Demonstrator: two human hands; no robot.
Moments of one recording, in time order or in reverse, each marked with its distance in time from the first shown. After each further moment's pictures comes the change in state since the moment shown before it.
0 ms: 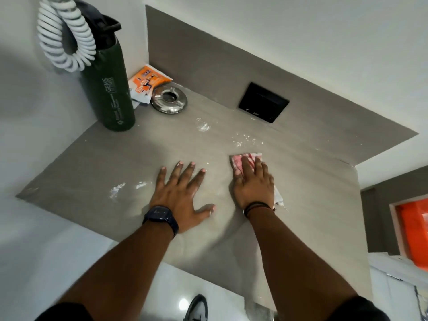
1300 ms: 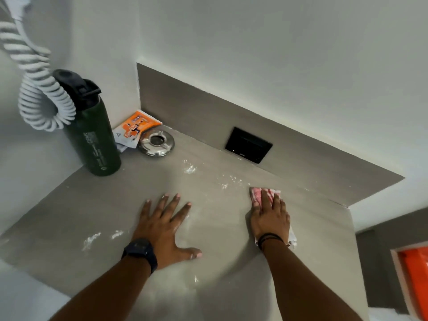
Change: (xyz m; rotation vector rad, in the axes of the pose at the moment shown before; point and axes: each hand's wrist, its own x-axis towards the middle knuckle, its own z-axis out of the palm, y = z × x) left_hand 0.036 -0.007 0.000 -0.030 -0.088 -0.043; right_hand 0.053 0.064 -0.028 0.051 0.004 0.187
